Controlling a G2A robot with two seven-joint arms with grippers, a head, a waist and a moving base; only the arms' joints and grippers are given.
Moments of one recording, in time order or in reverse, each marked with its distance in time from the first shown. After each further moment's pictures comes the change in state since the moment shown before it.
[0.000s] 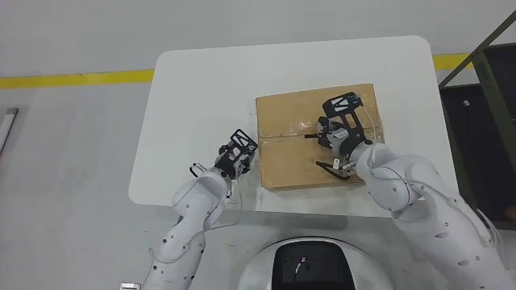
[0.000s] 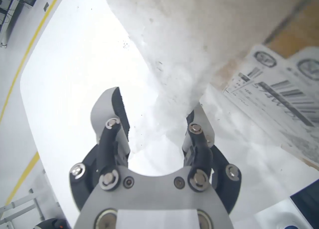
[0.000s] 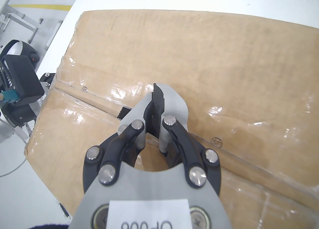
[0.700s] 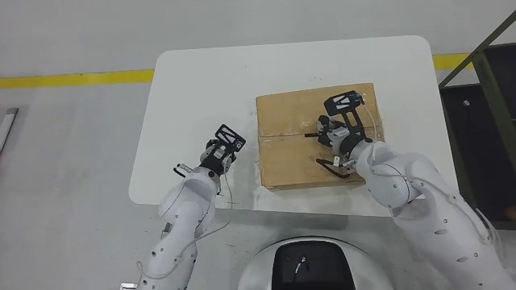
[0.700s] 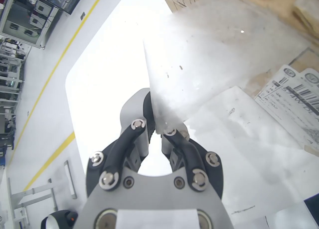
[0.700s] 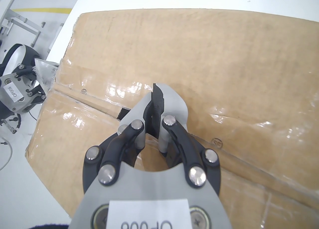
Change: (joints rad) left arm 0.079 0.016 -0.082 -0.168 0.099 0.060 0.014; right arm 0.005 -0.011 0.011 0.021 0.019 0.004 -0.009
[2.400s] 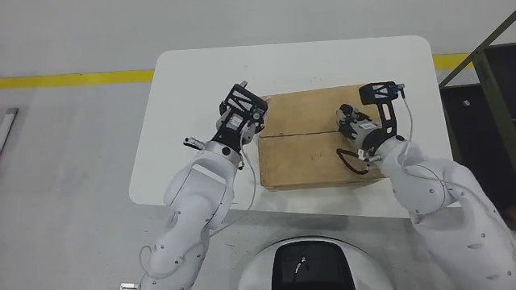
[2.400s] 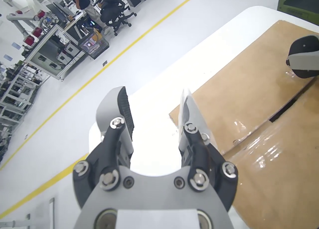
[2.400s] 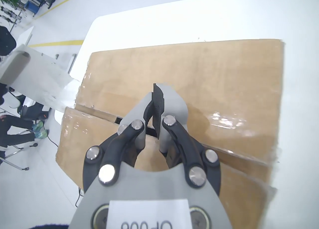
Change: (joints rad) left arm -0.194 -0.062 0.155 -0.169 -0.120 0.106 -0.063; right arm -0.114 -0.002 0.179 -0.164 0.092 0.060 -0.020
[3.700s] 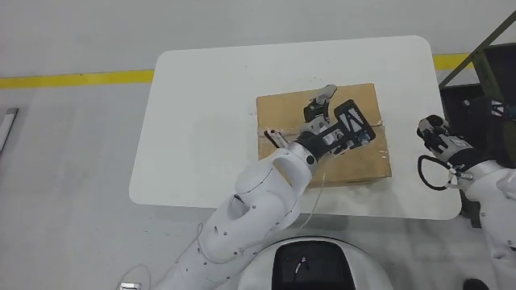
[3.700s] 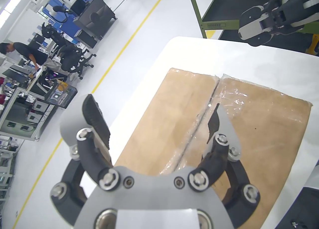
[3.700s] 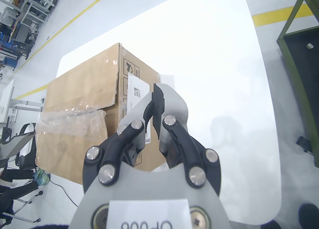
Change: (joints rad) left arm -0.214 -0.112 0.367 0.161 0.030 -0.037 0.017; right arm -0.335 0.030 0.441 -0.139 0.181 -0.024 -0.039
